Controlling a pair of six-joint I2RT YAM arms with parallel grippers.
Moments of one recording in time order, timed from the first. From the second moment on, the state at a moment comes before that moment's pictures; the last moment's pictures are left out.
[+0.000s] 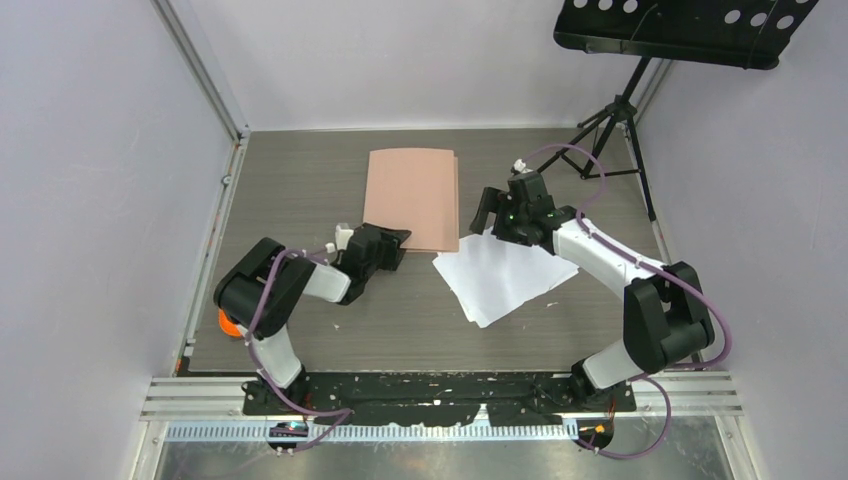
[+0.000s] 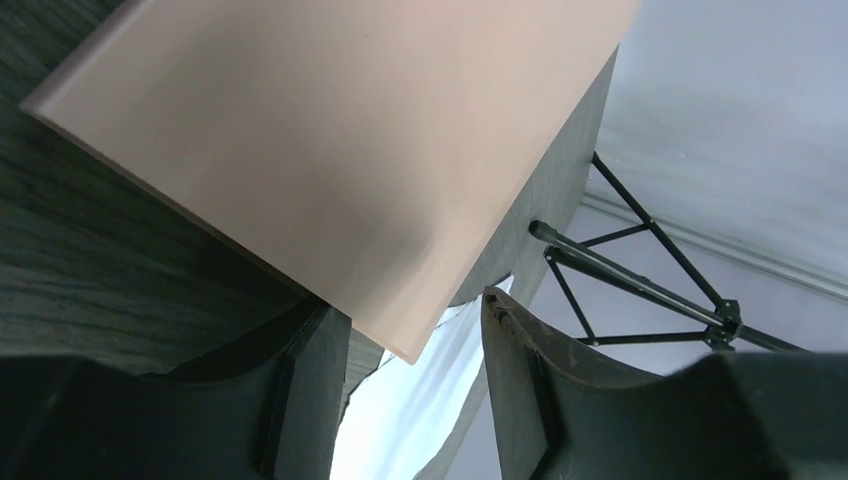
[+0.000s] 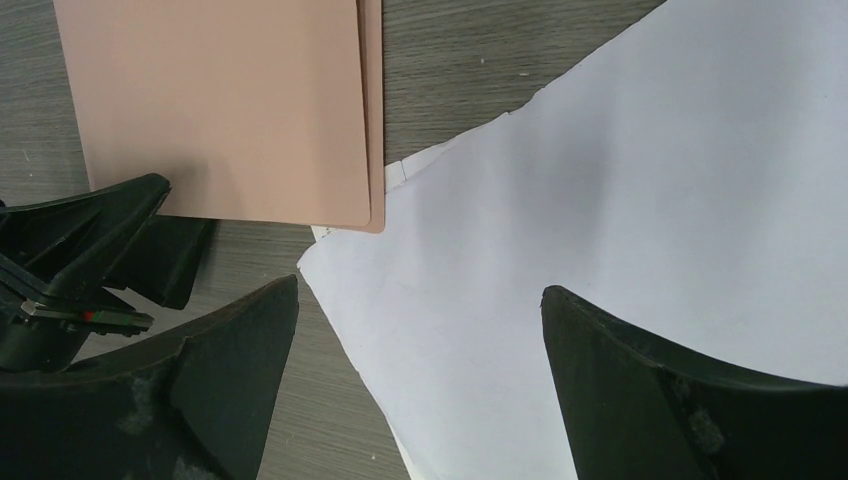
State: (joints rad) left arm -0.54 1.75 0.58 0.64 -0.17 -1.62; right arm 0.40 1.49 0.99 -0.30 -0.02 0.58
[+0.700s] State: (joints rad) left arm -0.53 1.79 0.48 0.87 -0.14 -1.84; right arm 0.41 1.60 1.00 -0.17 -0.14 0.61
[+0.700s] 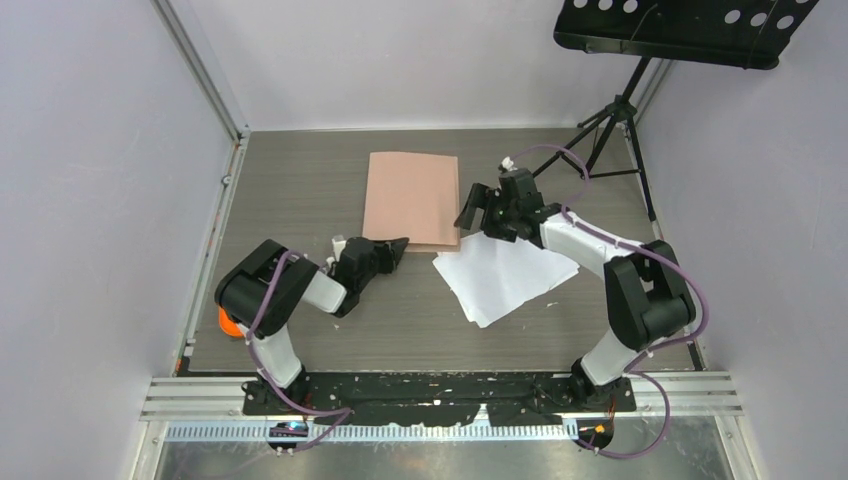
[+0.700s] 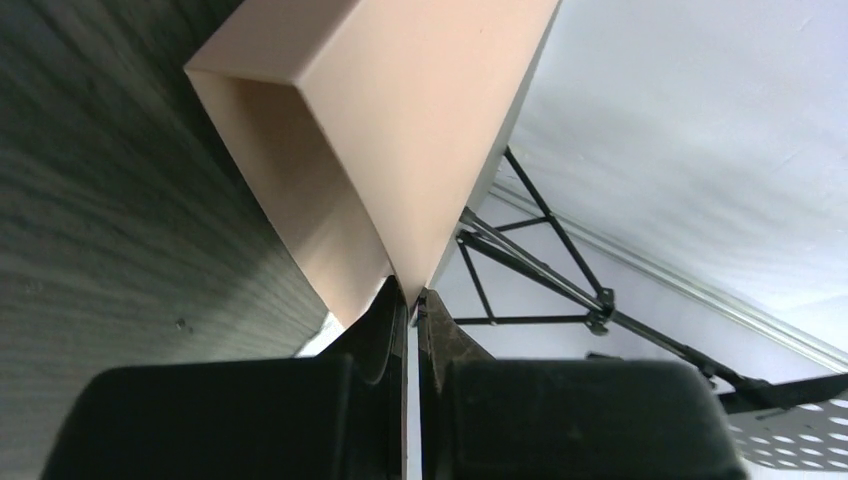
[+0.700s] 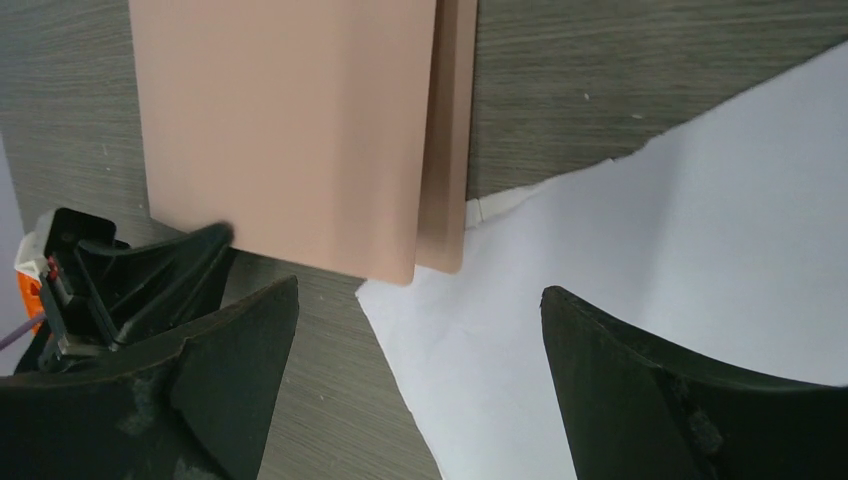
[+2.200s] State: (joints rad) left arm -0.59 0.87 0.37 0.05 0.11 -1.48; right arm 0.59 1.57 1.06 0.00 -0.10 0.95
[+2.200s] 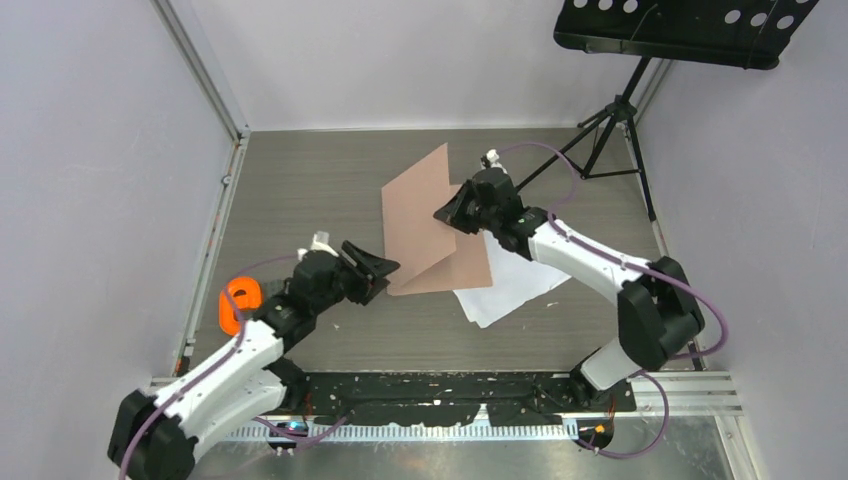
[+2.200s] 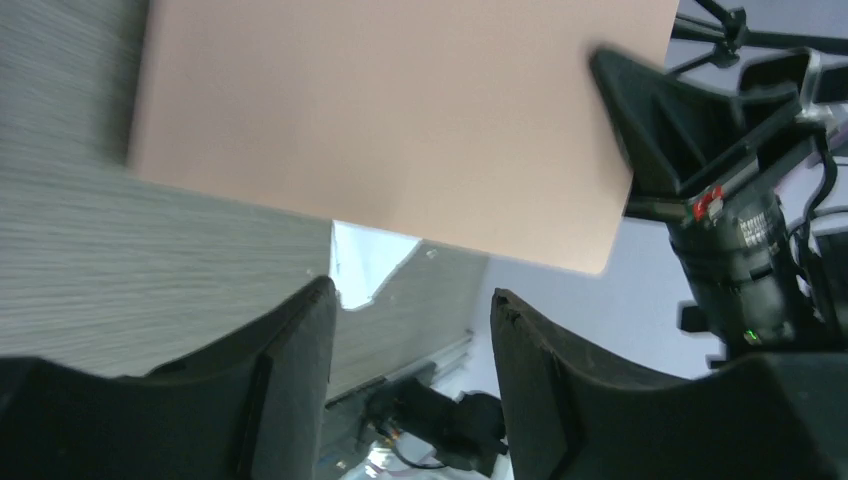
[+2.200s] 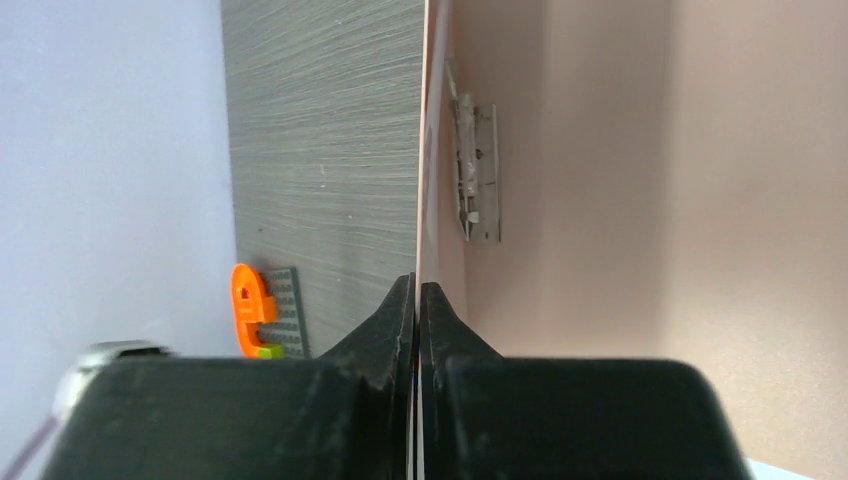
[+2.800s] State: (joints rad) left arm -0.24 1.09 0.92 -0.60 0.05 -0.83; right arm 1.01 1.54 1.36 -0.49 0.42 0.84
